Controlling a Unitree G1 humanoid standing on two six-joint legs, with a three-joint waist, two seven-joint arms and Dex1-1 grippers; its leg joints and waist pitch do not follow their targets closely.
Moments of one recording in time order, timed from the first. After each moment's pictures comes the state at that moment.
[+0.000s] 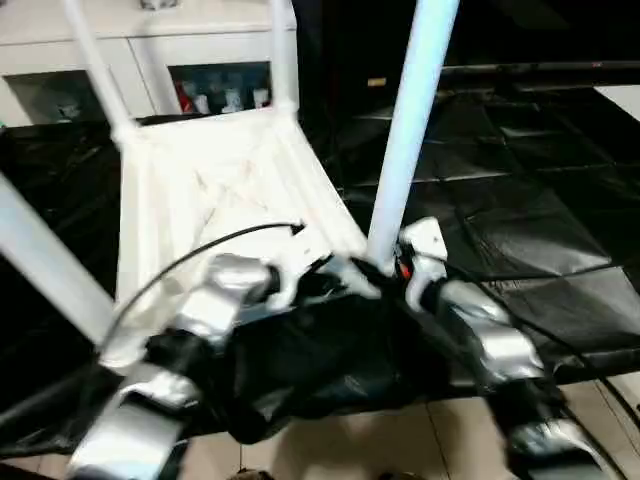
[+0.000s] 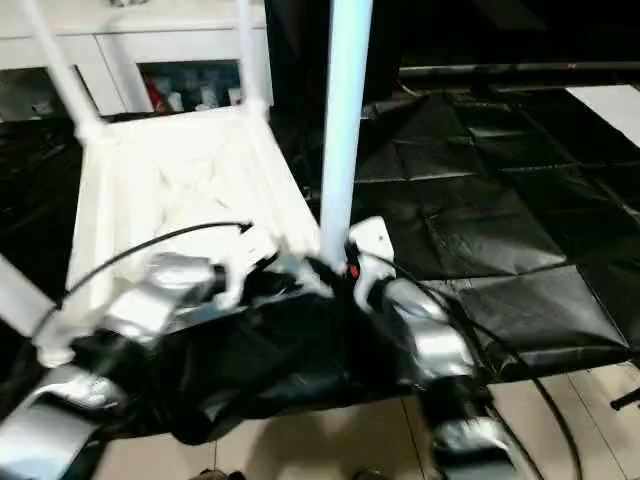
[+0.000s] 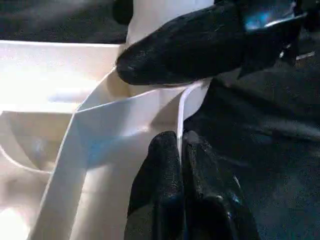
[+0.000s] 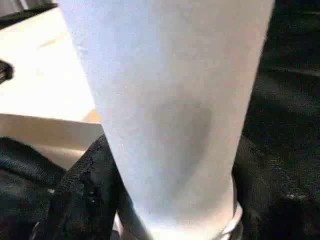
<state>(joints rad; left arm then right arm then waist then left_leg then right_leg) -0.68 0.16 -0.25 0.68 0.05 0.20 -0.88 -0.48 -0.11 0.04 0.54 0.12 0.14 0.50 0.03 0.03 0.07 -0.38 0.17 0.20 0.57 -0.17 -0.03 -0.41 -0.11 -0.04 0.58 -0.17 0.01</state>
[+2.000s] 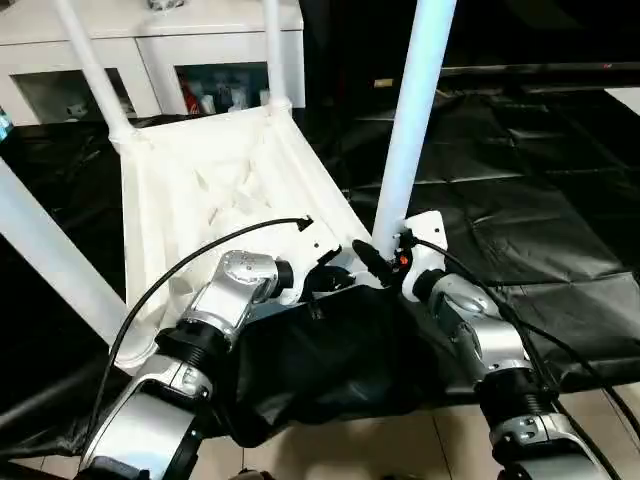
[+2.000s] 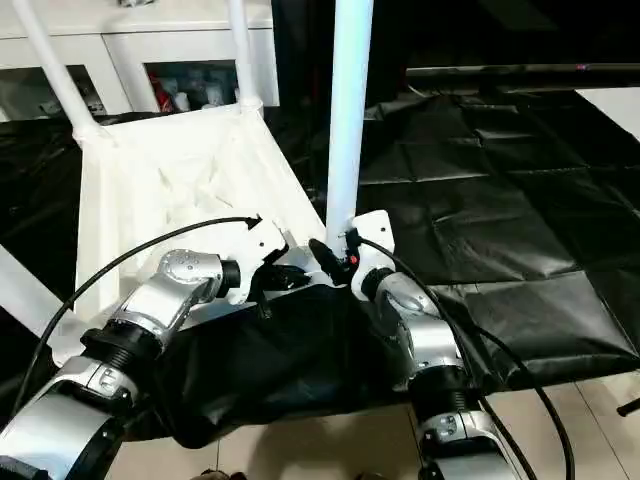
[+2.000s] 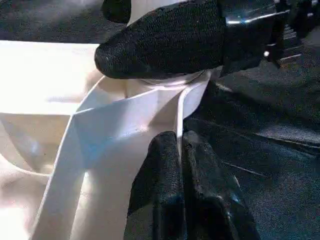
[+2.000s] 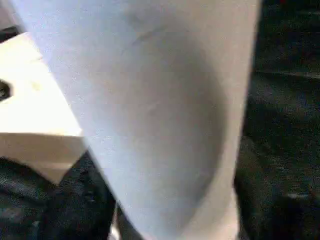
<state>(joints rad) -0.71 0.15 -0.24 0.72 0.06 0.18 -0.93 -0.49 -0.09 0.01 0.55 0.15 0.14 0.52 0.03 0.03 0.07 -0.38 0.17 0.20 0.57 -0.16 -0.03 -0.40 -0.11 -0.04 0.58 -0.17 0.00</state>
